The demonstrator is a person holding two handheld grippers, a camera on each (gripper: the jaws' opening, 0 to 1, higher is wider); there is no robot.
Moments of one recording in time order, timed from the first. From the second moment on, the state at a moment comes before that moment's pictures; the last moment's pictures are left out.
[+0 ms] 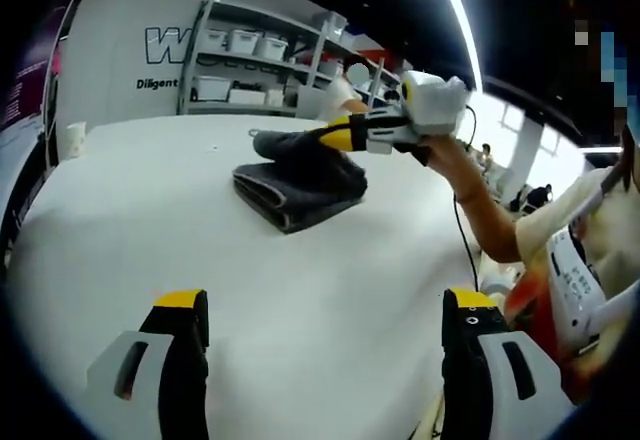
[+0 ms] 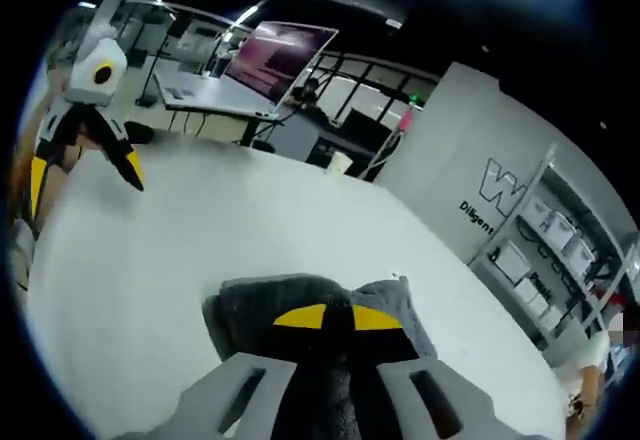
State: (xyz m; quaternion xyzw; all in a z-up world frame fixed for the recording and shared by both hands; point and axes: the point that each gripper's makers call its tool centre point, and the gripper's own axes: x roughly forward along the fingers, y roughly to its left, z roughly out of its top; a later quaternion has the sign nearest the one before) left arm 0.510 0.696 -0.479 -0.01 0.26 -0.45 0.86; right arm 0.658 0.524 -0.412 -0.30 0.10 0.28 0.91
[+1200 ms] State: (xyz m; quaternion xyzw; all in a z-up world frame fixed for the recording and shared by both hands) left arm 0.507 0.688 -0.482 0.00 0.26 -0.45 0.85; right arm 0.618 0.310 -0.426 -0.14 0.13 0.06 0.98
